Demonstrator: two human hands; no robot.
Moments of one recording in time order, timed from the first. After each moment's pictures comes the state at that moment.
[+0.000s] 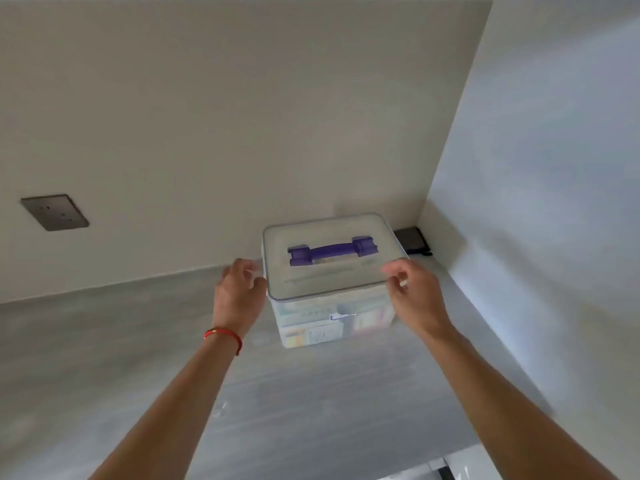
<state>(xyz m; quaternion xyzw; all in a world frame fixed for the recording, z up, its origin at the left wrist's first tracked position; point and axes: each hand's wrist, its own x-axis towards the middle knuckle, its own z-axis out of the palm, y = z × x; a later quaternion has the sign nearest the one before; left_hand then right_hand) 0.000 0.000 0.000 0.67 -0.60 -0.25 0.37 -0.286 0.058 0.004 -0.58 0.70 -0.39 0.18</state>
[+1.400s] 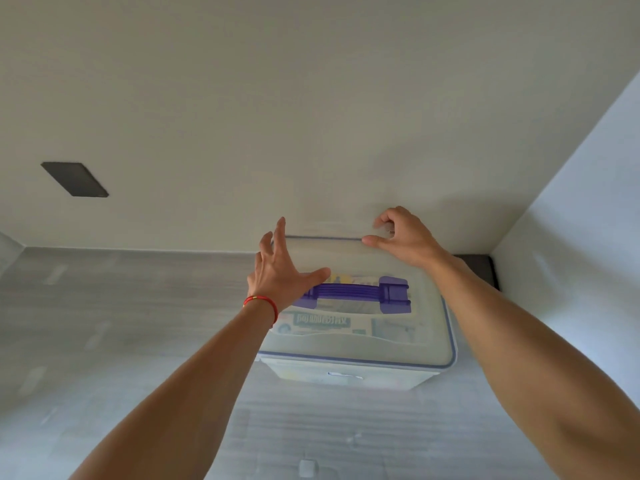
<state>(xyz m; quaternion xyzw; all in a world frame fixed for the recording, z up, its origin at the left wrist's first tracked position) -0.073 -0.144 -0.042 0.76 -0.57 -0.20 0.22 -0.329 -0.244 -0.034 -0.74 0.58 -0.20 0.28</state>
